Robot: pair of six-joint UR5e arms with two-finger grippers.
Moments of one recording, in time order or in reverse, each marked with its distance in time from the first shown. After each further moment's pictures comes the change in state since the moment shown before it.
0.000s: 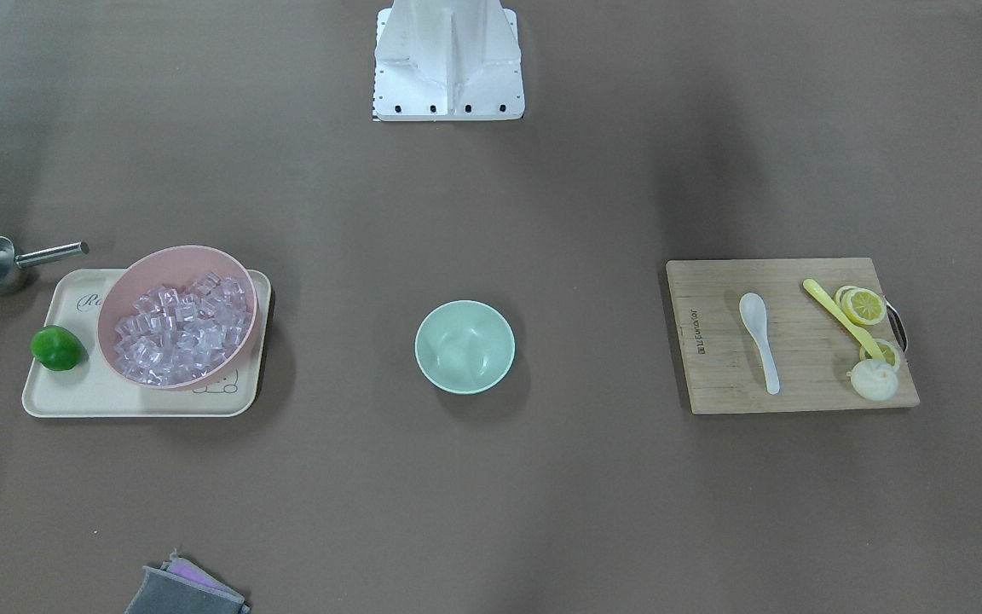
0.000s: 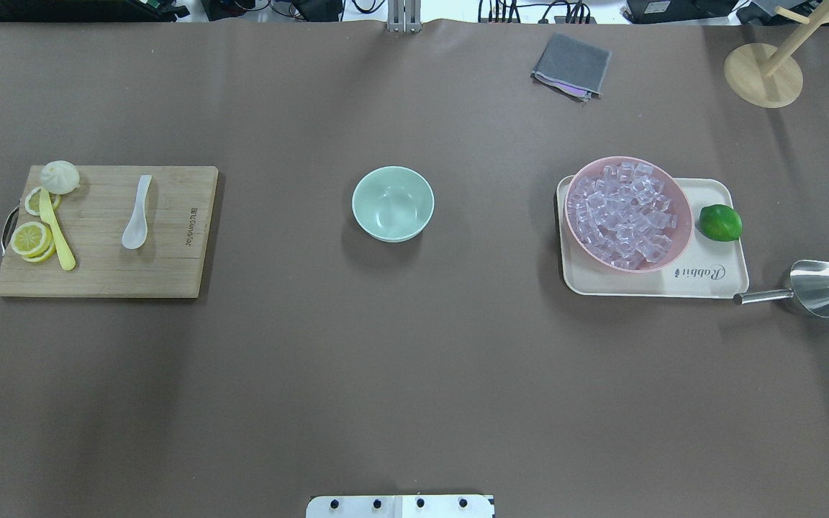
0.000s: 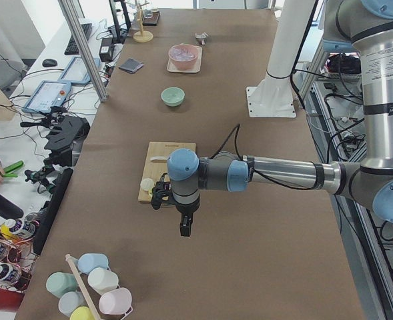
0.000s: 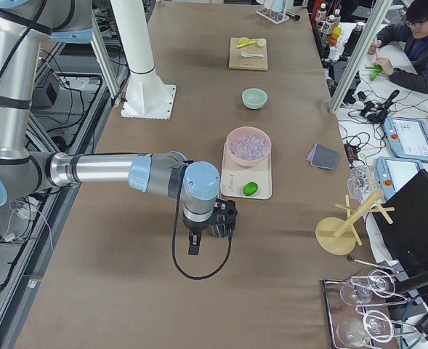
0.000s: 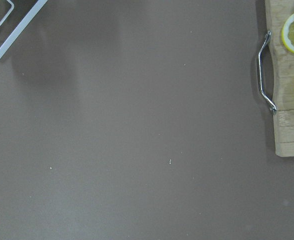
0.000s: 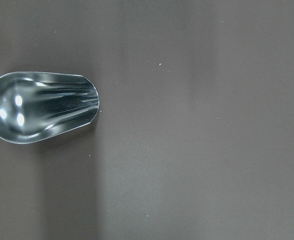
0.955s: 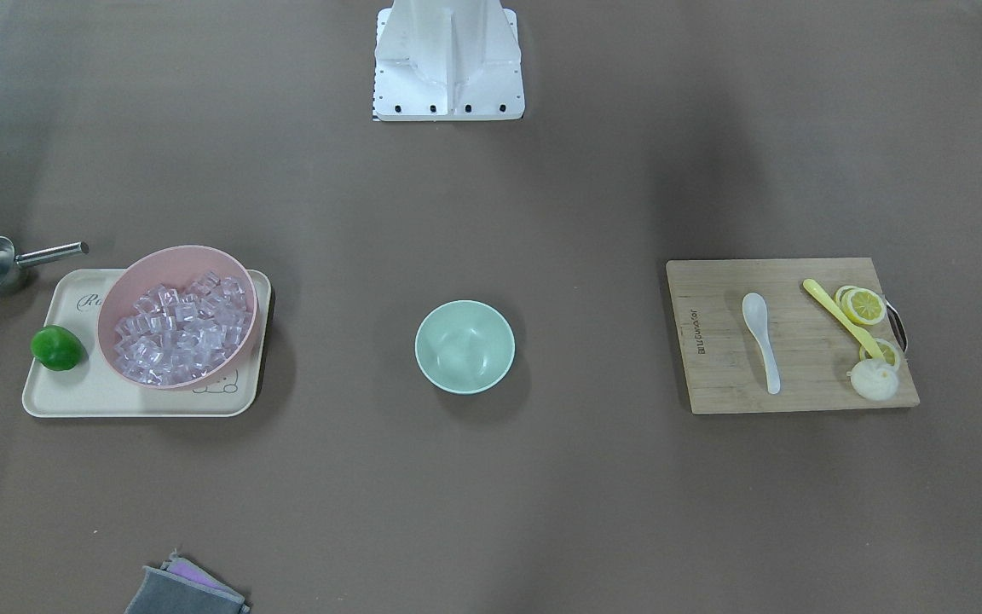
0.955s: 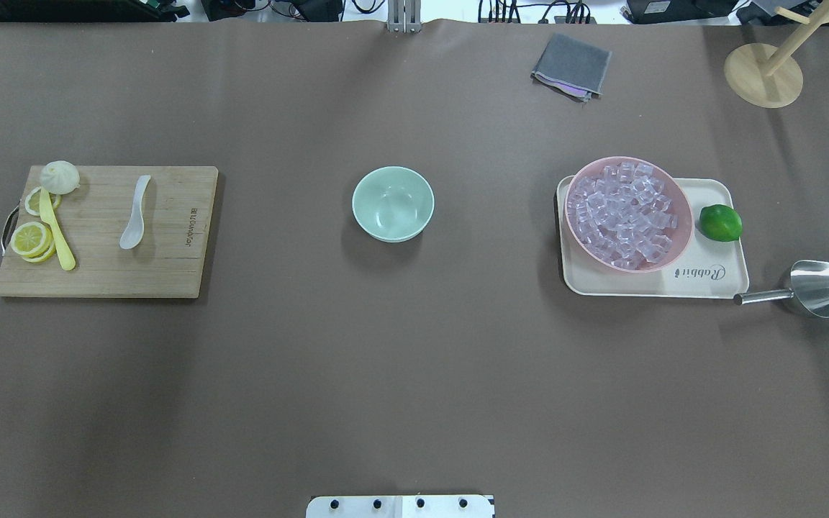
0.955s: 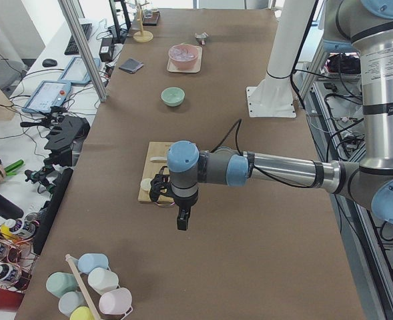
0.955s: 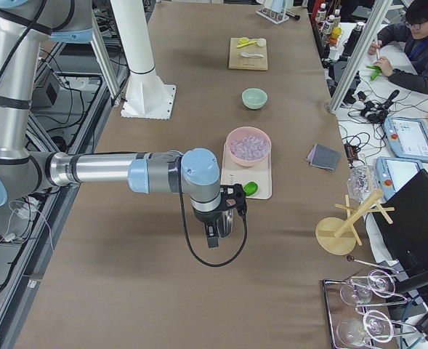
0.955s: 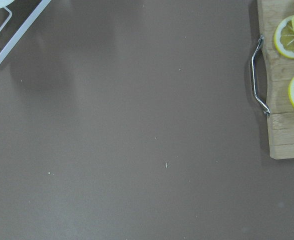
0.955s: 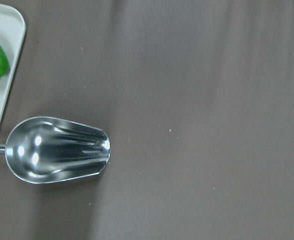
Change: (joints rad) left arm 0.002 -0.011 -0.038 -0.005 0.004 0.000; right arm 0.000 -0.004 0.010 0.319 -0.003 0.002
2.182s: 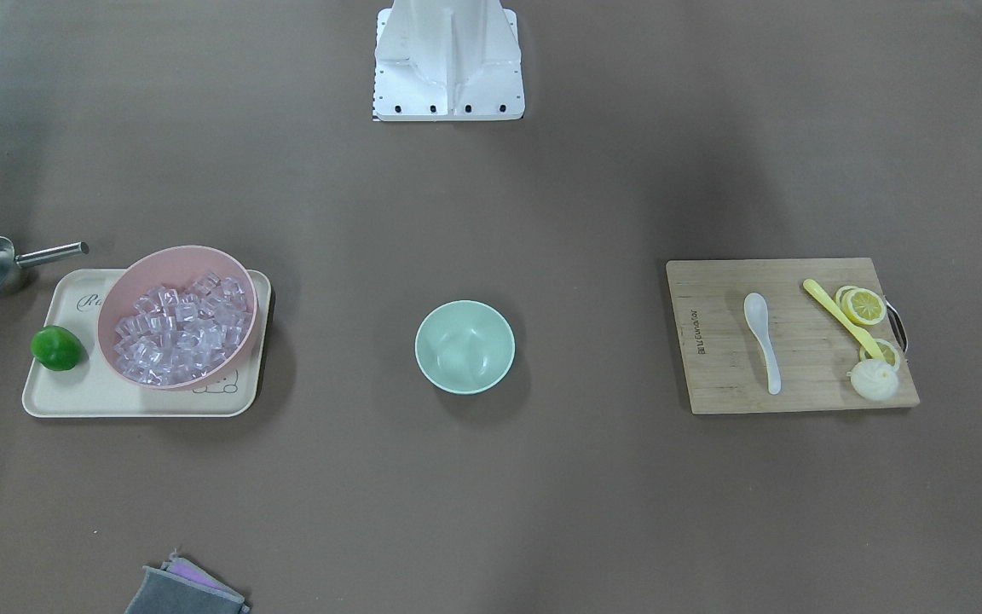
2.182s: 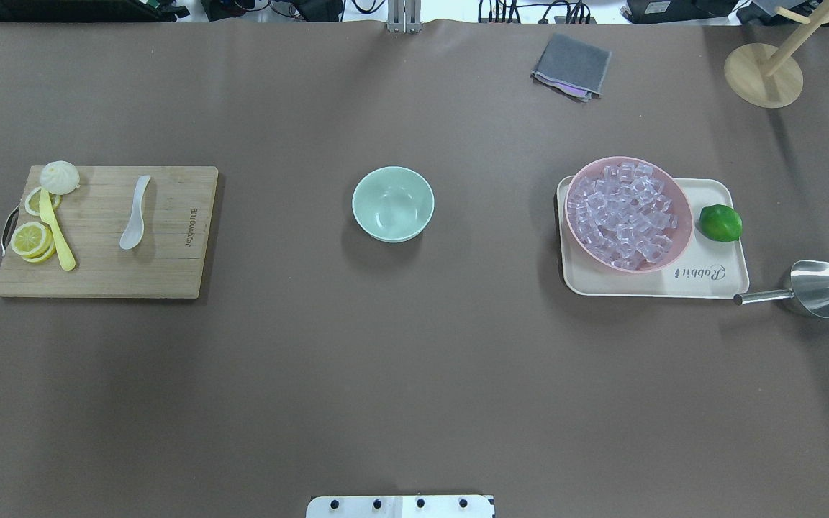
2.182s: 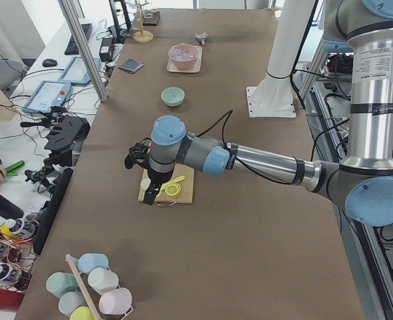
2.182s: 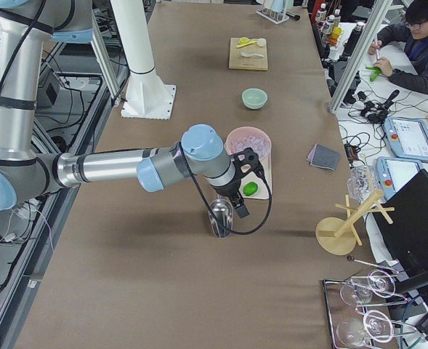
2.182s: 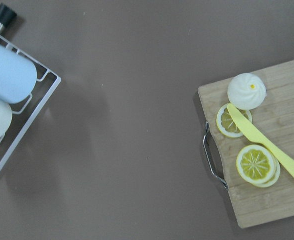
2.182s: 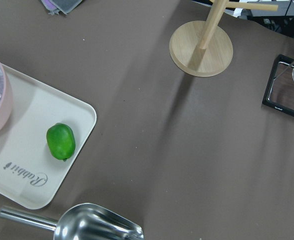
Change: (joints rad) left arm 0.000 -0.132 0.052 -0.264 0.002 -0.064; right arm -0.014 0.074 0.002 0.257 0.098 0.089
